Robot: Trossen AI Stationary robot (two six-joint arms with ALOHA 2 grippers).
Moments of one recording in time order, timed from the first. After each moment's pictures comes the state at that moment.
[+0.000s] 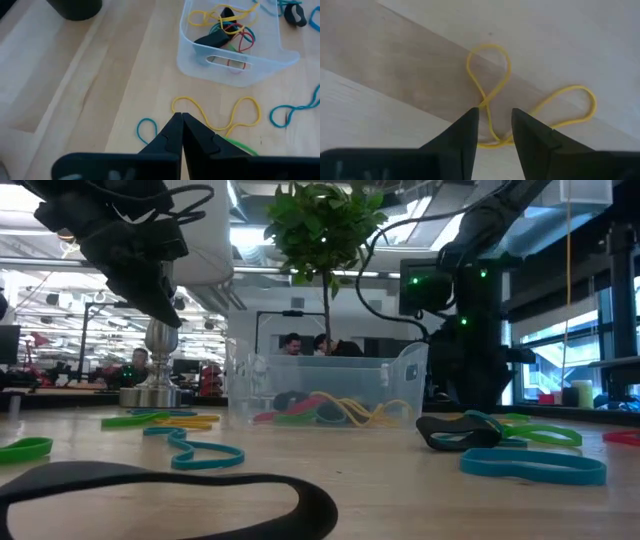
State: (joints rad) left arm 0.27 0.82 0.51 -0.49 0.10 -0.05; right arm -0.21 1.71 0.91 -0.74 0.16 0.89
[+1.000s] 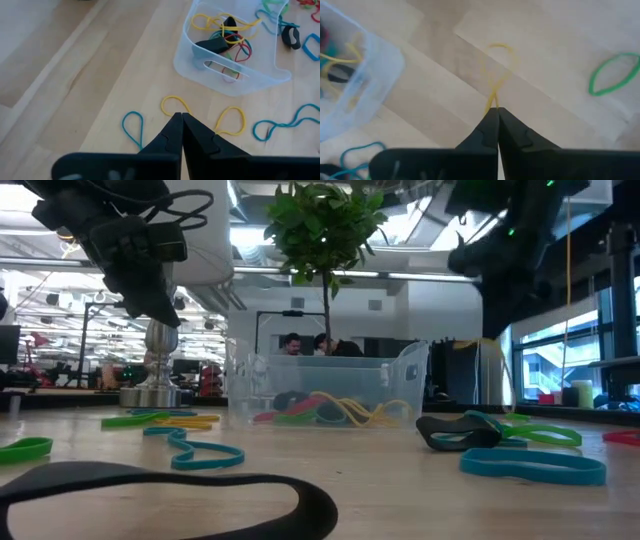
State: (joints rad) left arm 0.23 0.82 0.51 -0.49 0.07 -0.25; right arm -0.09 1.24 0.91 -0.93 0.25 0.86
